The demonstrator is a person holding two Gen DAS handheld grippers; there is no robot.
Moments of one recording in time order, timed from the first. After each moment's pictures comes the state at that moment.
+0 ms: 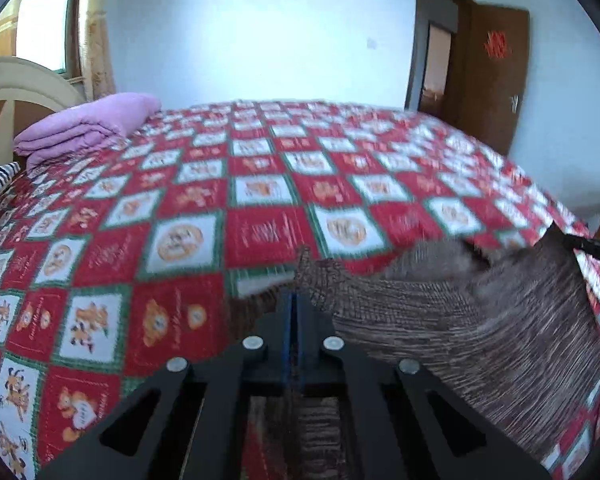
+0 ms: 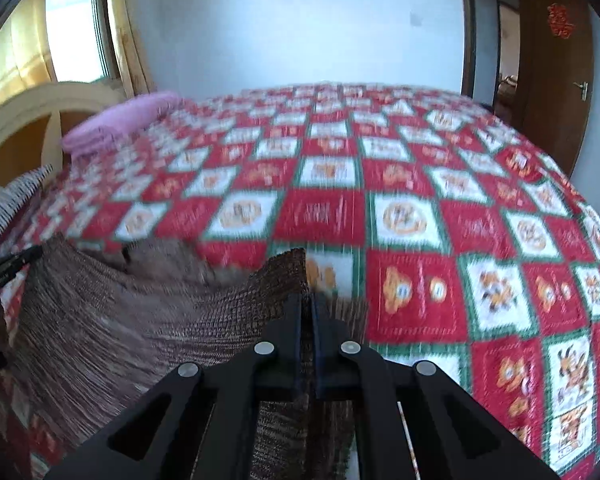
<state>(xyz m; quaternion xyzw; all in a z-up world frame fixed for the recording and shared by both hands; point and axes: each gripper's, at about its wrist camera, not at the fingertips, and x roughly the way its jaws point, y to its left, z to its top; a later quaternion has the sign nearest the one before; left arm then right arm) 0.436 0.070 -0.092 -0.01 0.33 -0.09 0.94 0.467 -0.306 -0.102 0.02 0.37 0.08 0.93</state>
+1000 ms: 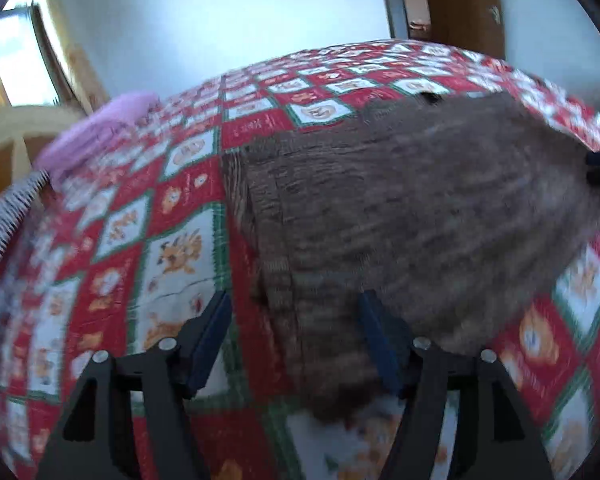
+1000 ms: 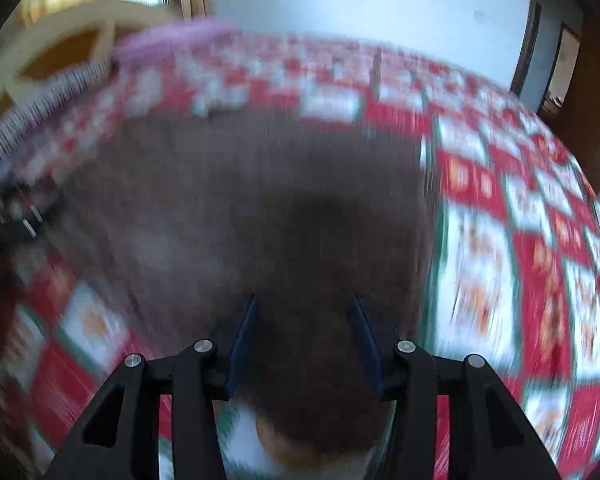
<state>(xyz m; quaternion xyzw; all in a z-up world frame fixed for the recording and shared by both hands) 0.314 0.035 -0.152 0.16 0.38 -0.05 0.91 0.343 -0.248 -0.166 -0.10 0.45 0.13 0.88</state>
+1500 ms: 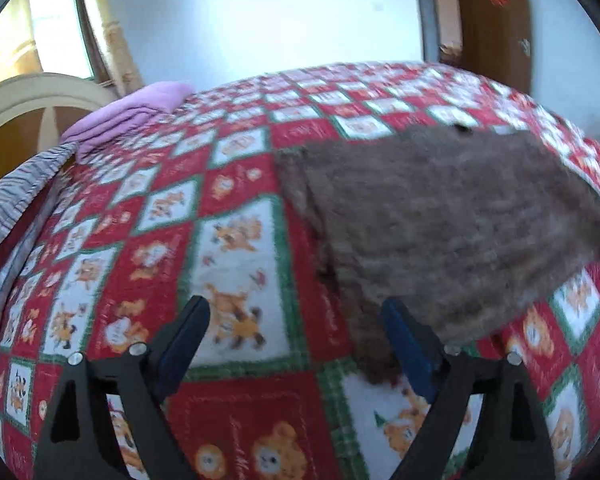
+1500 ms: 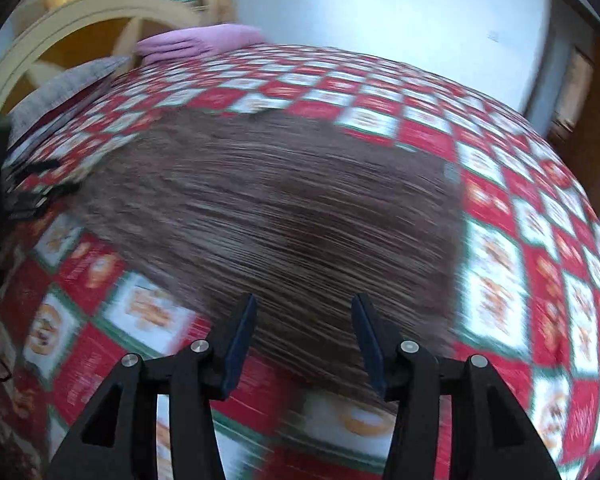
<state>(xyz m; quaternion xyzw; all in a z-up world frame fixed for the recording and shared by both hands) 0.305 0.080 -0.133 0.08 0.36 -0.01 0.93 0.314 -0.196 -0.136 -0.12 0.41 0.18 0.88</state>
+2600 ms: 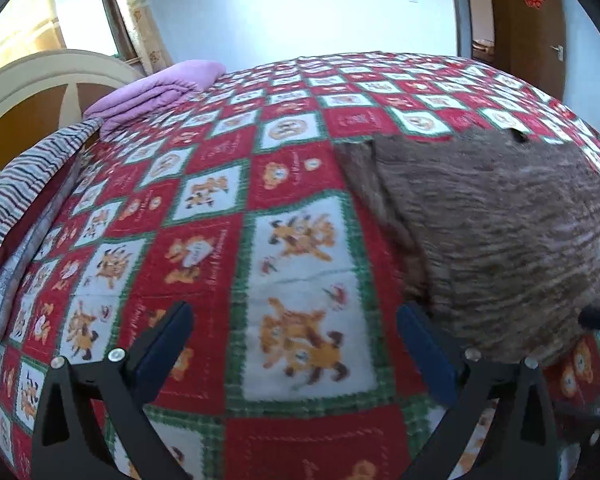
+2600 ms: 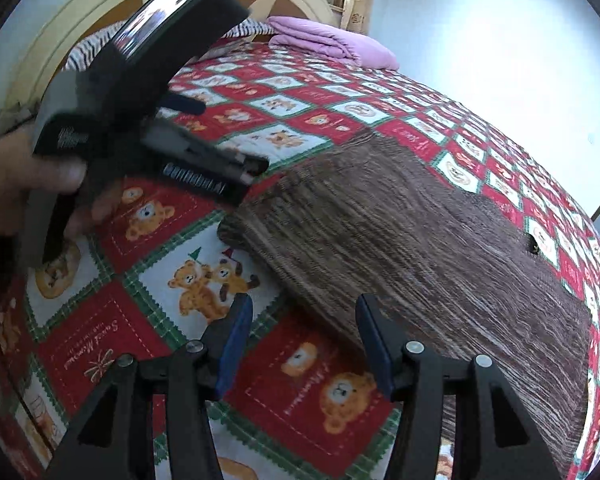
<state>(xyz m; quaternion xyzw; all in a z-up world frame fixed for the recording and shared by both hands) 0.333 0.118 -0.141 0.07 0.39 0.04 0.92 0.290 0.015 -0.165 -0.23 0.36 0.30 0.85</state>
